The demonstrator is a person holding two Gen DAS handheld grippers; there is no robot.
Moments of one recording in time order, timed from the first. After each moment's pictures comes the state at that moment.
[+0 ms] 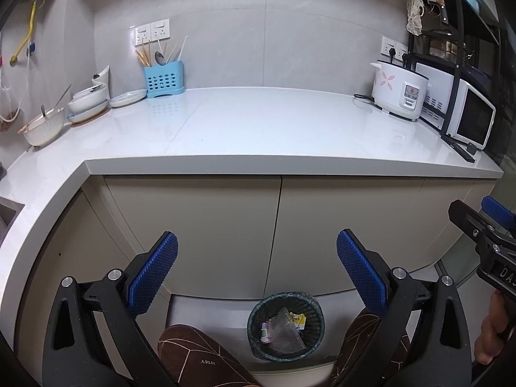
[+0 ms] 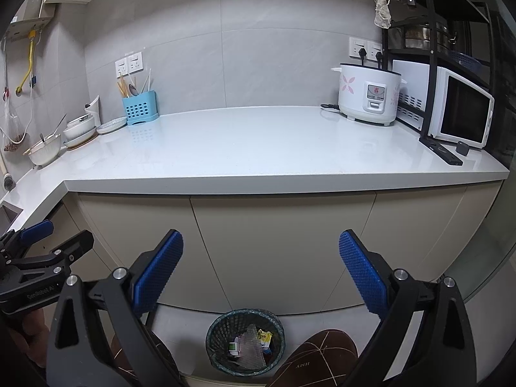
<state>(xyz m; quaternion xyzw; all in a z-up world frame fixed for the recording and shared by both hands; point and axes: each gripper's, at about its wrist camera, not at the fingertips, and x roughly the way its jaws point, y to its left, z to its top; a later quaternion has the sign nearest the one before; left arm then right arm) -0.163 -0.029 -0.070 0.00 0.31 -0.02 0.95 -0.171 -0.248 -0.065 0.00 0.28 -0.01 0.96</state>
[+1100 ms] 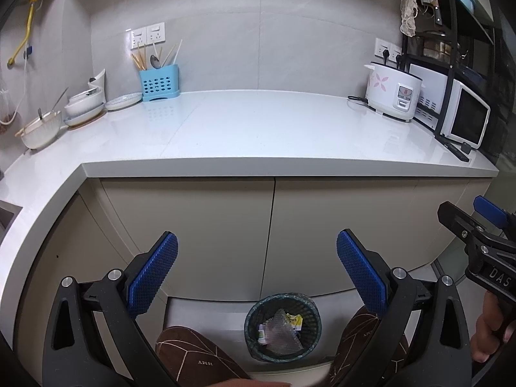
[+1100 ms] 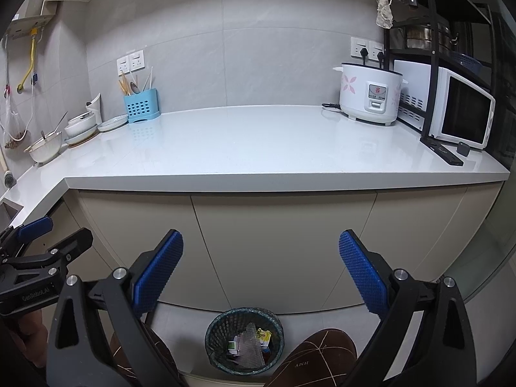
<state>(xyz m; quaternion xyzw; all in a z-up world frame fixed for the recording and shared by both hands) -0.168 -0.034 -0.071 0.00 0.31 -0.03 0.95 -0.172 -0.249 -0.065 -0.01 0.28 0.00 0.96</state>
